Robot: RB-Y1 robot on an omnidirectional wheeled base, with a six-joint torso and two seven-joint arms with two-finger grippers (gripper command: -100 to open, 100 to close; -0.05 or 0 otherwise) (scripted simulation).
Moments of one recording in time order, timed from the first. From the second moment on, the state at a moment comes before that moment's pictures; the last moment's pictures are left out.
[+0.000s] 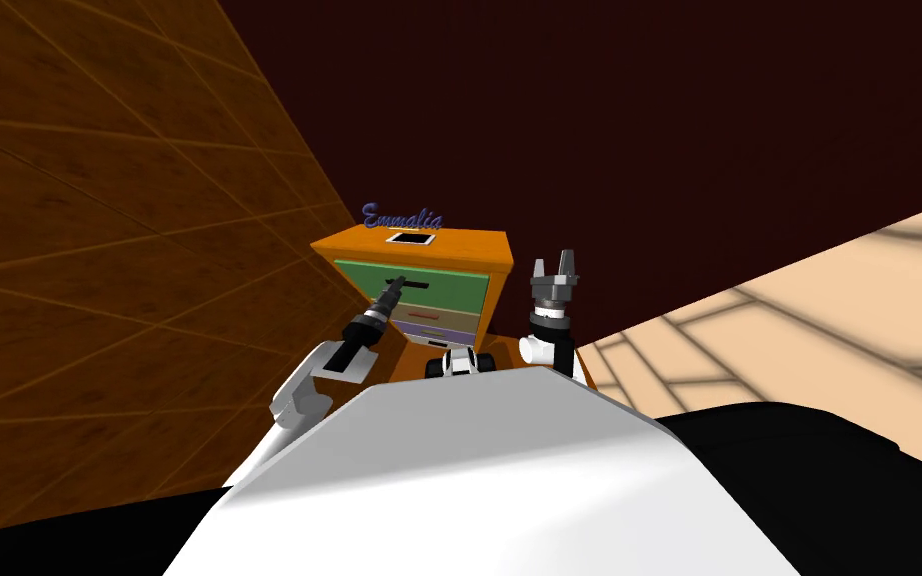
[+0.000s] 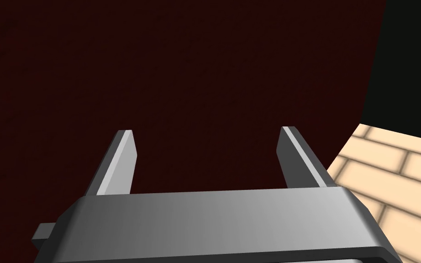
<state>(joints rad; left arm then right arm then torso) 0.33 0.63 -0.15 -2.36 -0.13 0.37 0.06 0.47 0.01 0.02 -2.30 -0.03 -0.50 -0.04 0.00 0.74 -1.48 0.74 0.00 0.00</state>
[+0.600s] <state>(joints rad) 0.35 0.65 -0.16 -2.40 -0.13 0.38 0.07 0.47 0.01 0.02 -2.30 -0.03 -0.50 -0.04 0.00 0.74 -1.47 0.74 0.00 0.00</state>
